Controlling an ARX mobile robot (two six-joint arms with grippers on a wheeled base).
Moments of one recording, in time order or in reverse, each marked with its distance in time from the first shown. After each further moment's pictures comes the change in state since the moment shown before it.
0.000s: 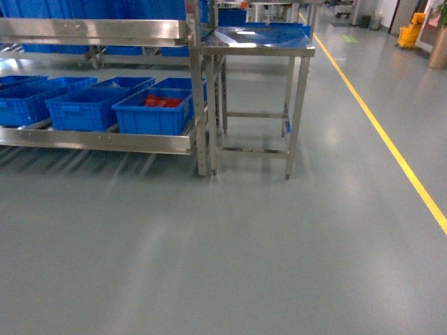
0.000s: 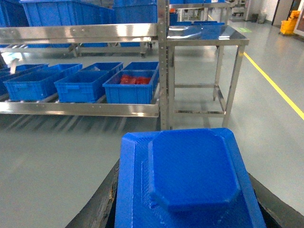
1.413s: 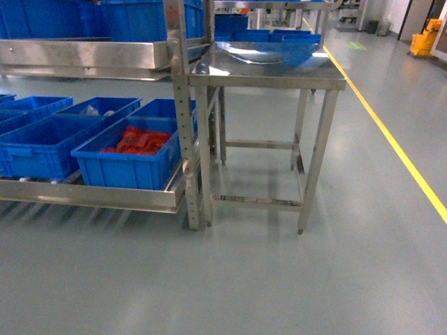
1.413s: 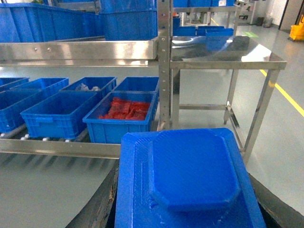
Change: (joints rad) left arm 0.000 -0.002 0.000 0.000 0.000 0.000; right arm 0.000 0.000 0.000 0.000 0.000 0.000
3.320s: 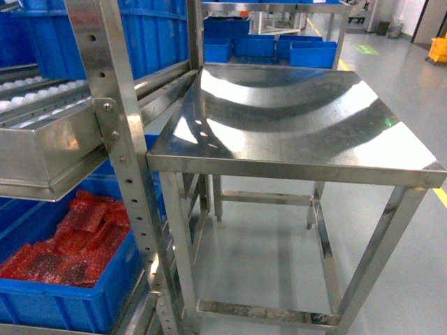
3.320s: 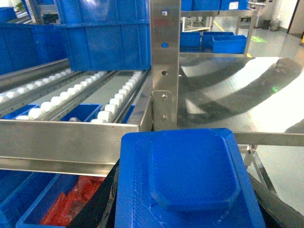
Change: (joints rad) left arm 0.001 0.002 0.000 0.006 0.000 0.000; right arm 0.000 0.000 0.000 -0.001 0.000 0.000
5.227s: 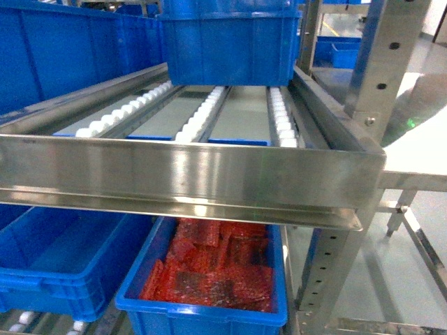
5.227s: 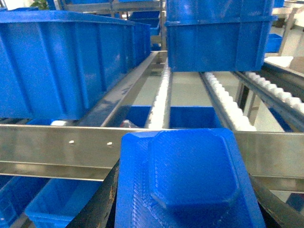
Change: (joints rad) left arm -0.003 -0.001 0.000 -0.004 0.000 0.000; right arm 0.000 0.000 0.000 0.003 0.000 0.000
